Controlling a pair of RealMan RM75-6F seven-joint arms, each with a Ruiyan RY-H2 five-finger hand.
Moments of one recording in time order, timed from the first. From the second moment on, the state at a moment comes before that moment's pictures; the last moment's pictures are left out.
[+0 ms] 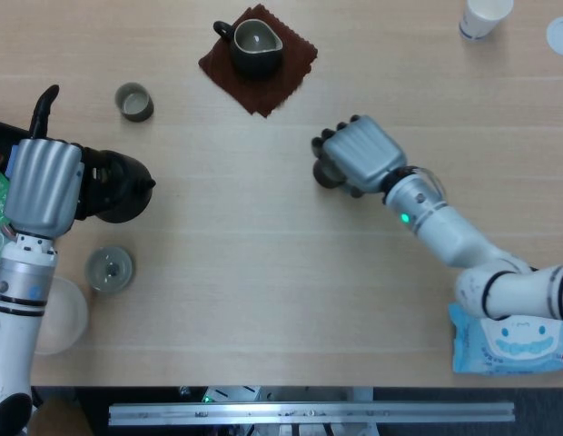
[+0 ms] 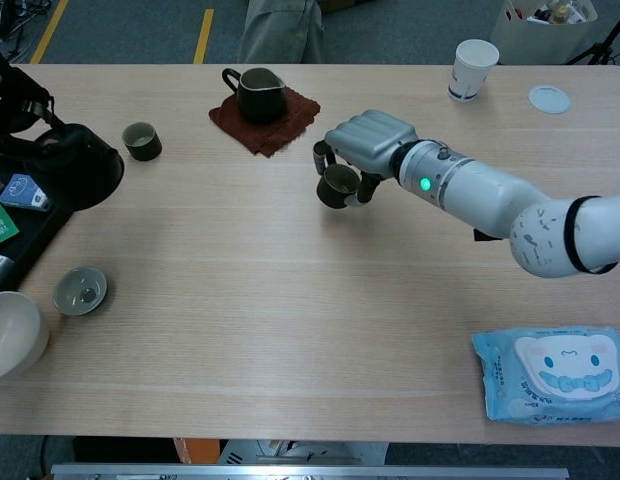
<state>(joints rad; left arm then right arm) -0.35 -1.34 -0.14 -1.70 1.44 1.39 0.20 0.95 -1.70 0.20 -1.34 -0.92 0.71 -0.66</state>
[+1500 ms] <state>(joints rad) -0.31 -1.32 -0.14 -1.69 1.44 1.42 0.15 1.35 -2.00 0.11 -1.18 -0.57 0.76 -1.03</state>
